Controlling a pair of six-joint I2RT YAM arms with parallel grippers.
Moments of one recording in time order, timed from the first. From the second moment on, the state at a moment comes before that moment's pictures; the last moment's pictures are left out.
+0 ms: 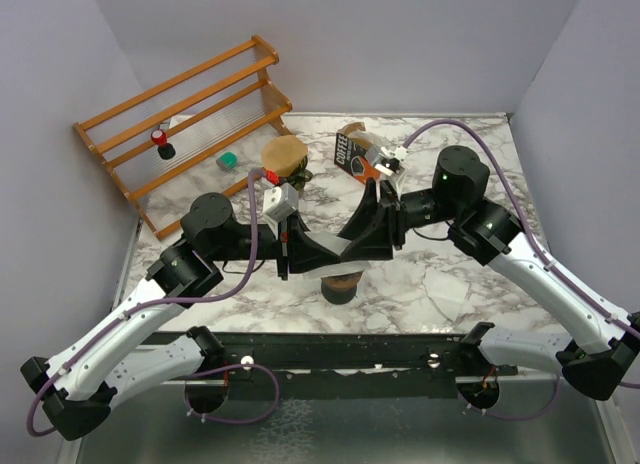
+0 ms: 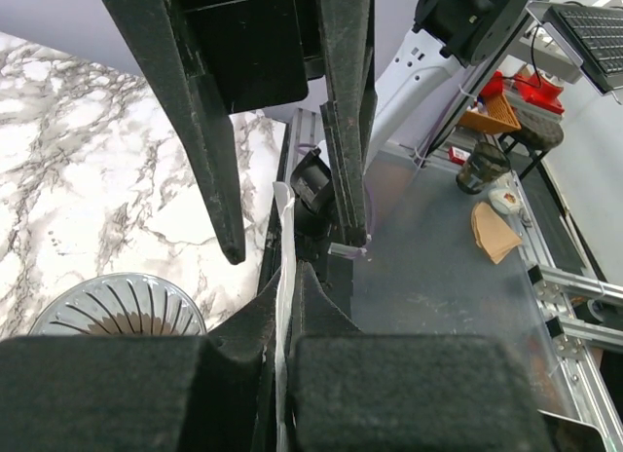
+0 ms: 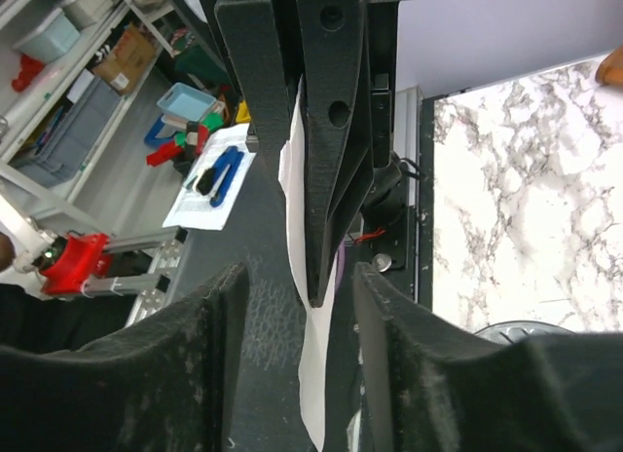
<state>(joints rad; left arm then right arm) -0.80 0.85 0.99 -0.13 0.75 -0.32 0.73 1.13 1.22 -0.17 -1.05 0.36</state>
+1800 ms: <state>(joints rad) -0.80 0.78 0.78 0.27 0.72 -0.58 0.75 1.04 1.23 -0.06 -0.91 0.42</state>
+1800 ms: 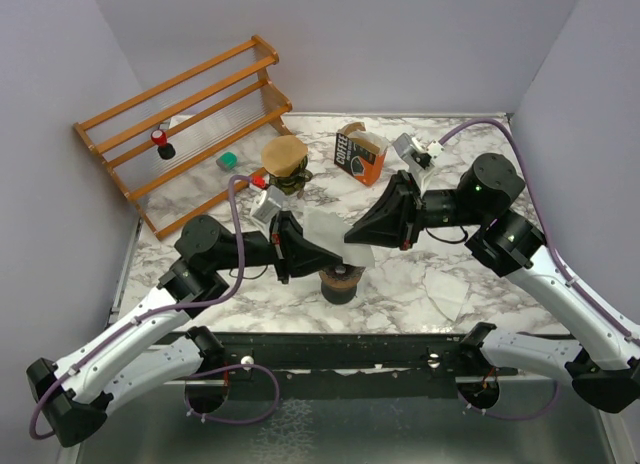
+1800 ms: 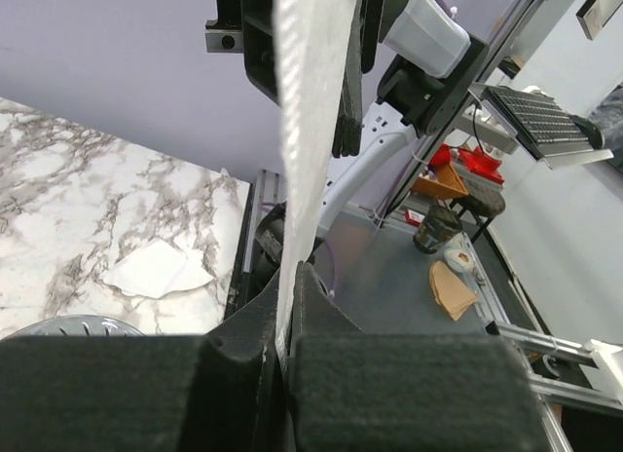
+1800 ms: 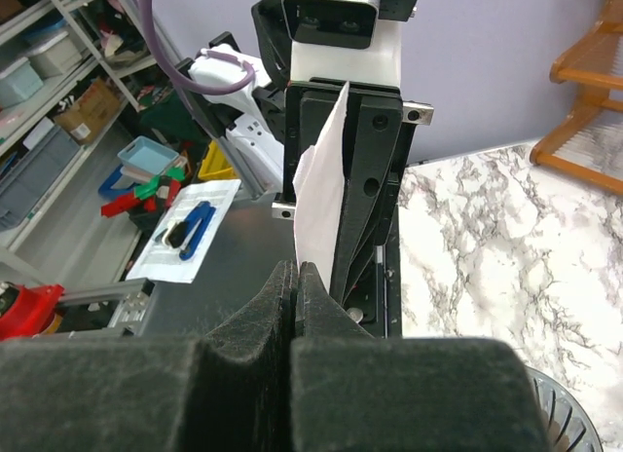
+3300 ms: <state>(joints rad) -0.80 0.69 0.81 -0.10 0.60 0.15 0.75 1.10 1.40 -0.30 -0.74 0.26</state>
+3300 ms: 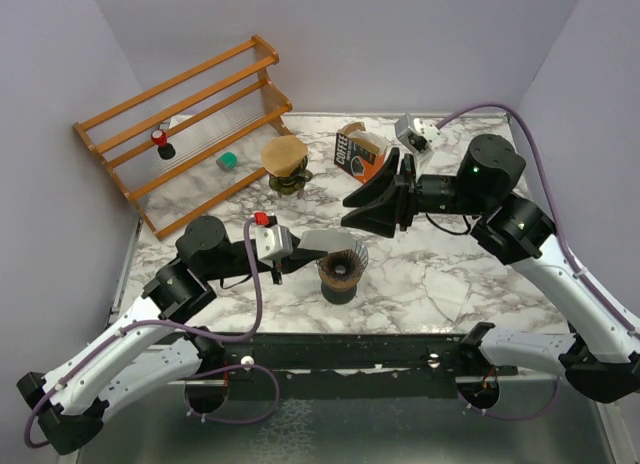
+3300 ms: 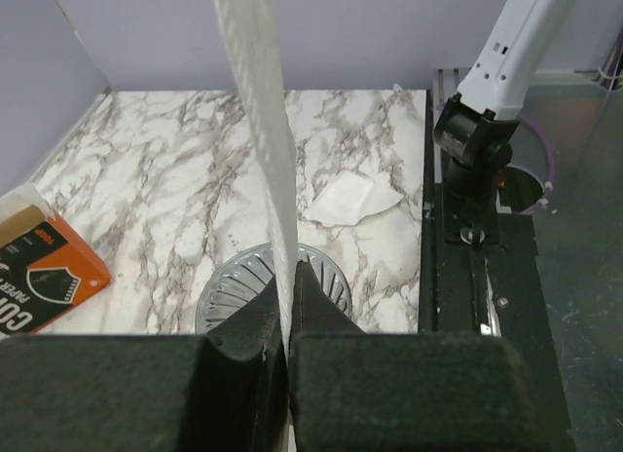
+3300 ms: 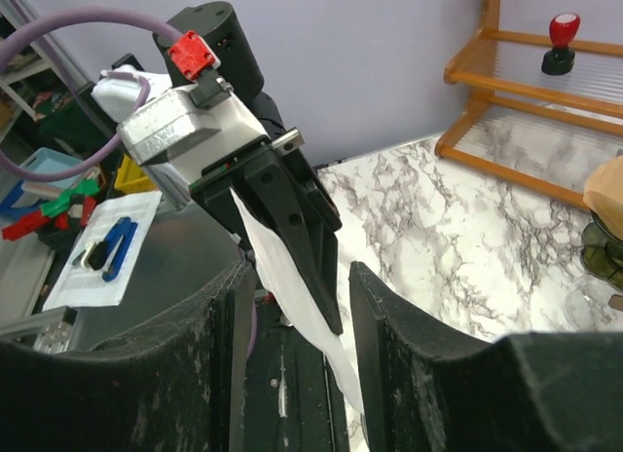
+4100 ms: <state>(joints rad) -0.80 0.73 0.81 -0.12 0.62 0.16 0.76 1.16 1.41 -0.32 -0.82 0.18</state>
